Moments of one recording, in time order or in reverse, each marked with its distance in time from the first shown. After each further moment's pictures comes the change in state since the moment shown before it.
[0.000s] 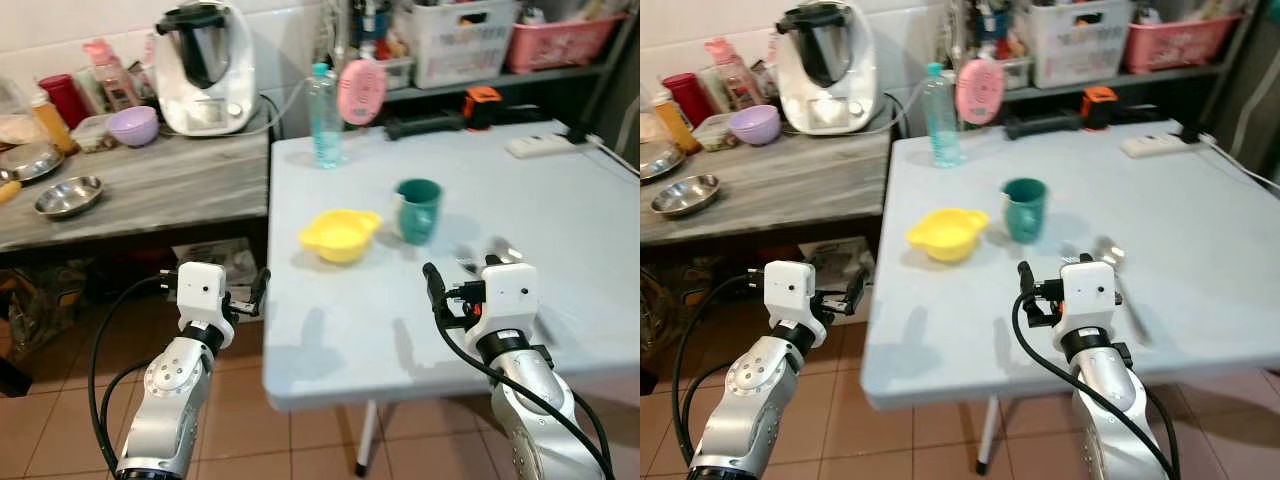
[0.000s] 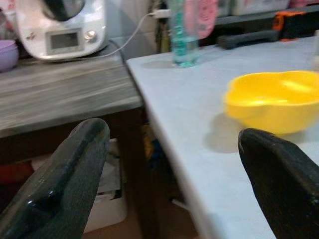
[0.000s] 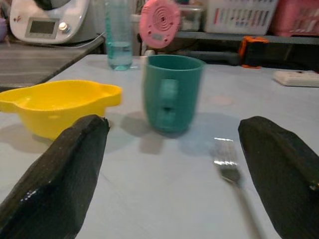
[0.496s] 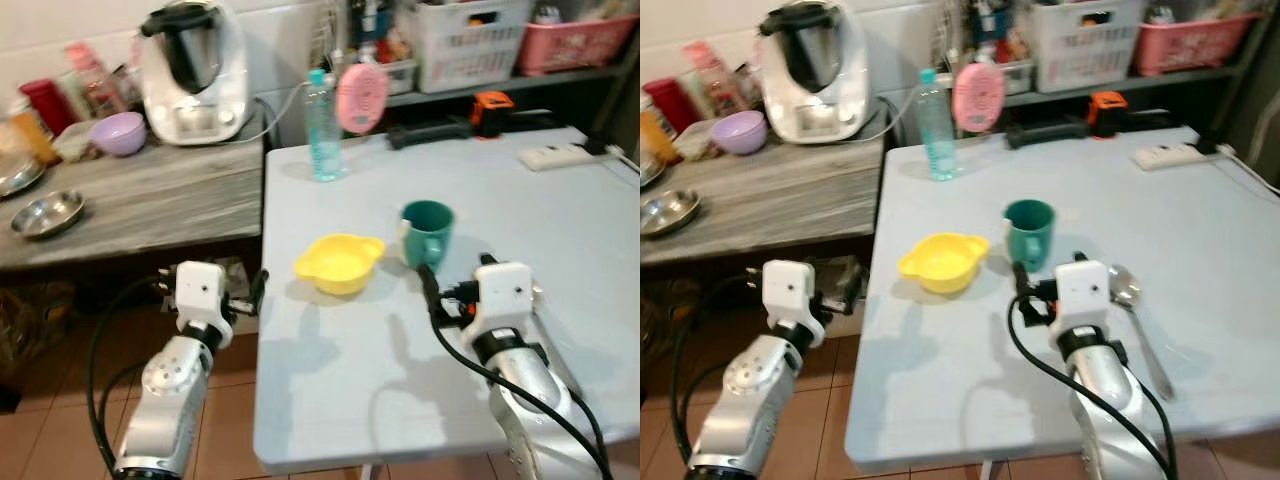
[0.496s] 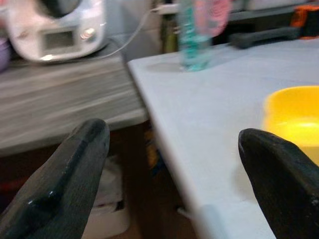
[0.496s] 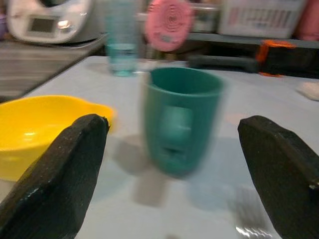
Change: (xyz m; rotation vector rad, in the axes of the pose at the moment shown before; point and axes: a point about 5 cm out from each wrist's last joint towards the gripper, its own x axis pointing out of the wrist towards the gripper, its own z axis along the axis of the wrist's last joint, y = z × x) left arm -0.001 0.004 0.001 0.009 0.007 0.009; right arm 0.001 0.007 0.003 -0.013 -0.011 0.052
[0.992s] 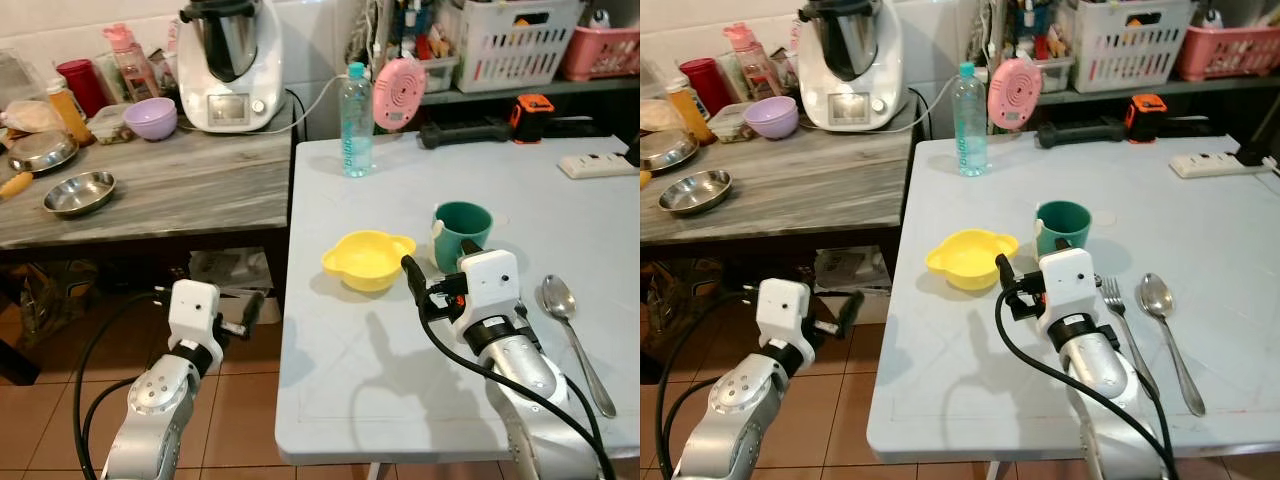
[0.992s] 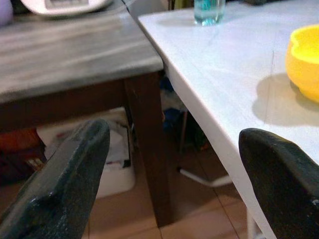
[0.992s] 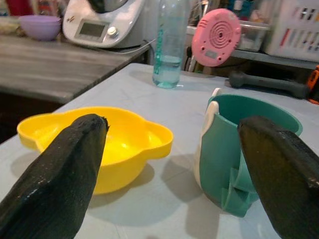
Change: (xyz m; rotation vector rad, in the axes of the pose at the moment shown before) left arm -0.019 0.002 -0.019 -0.005 0.123 -0.067; right arm 0.007 -0.001 0.011 -0.061 -0.027 0.091
